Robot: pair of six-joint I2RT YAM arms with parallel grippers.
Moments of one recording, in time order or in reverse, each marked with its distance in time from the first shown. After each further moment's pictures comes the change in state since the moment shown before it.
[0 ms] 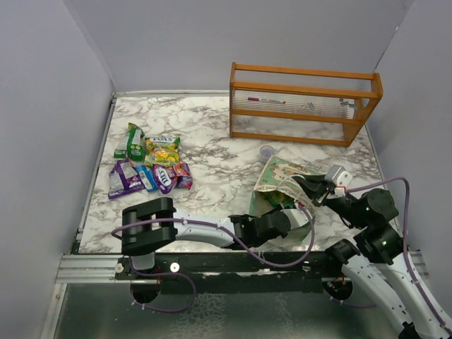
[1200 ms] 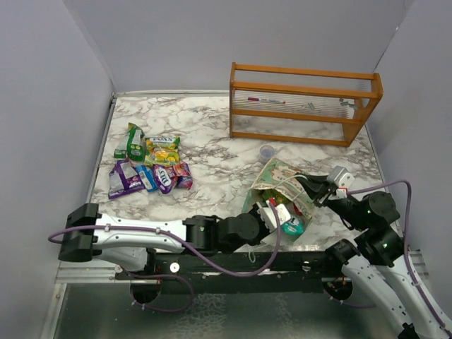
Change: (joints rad) left arm -0.109 -0.454 -0.082 -0.212 -0.021 -0.095; right arm 0.000 -0.026 -0.011 0.000 0.043 -0.001
